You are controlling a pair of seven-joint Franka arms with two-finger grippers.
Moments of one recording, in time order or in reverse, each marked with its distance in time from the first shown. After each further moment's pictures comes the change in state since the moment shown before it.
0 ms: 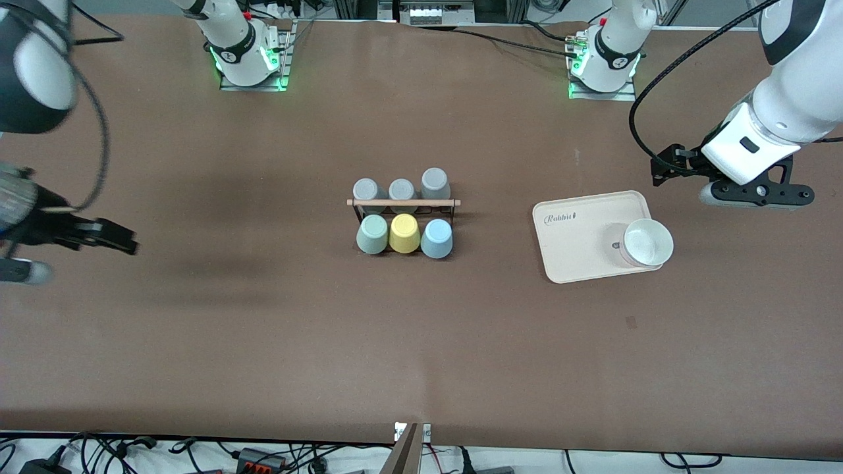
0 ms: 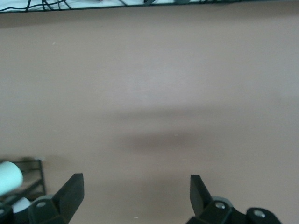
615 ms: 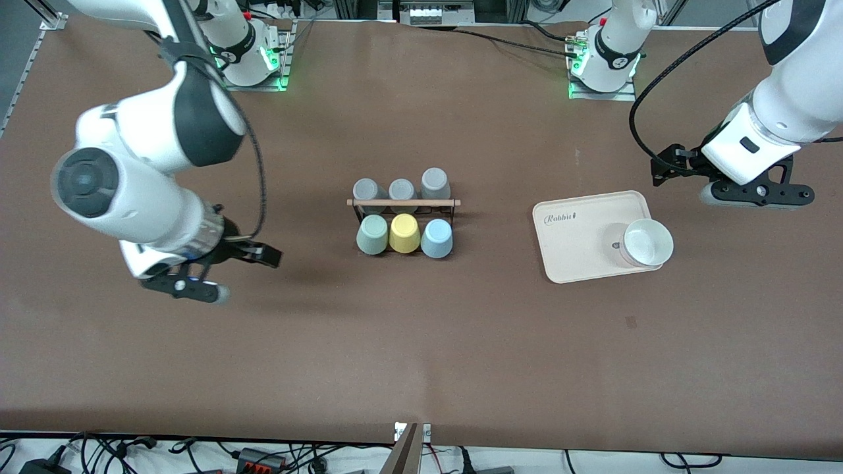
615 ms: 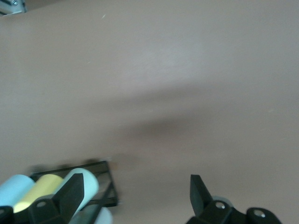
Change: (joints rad) left arm 0.000 0.000 0.000 0.000 0.000 0.000 -0.001; right arm 0.263 0.159 0.004 0.018 0.069 0.078 0.410
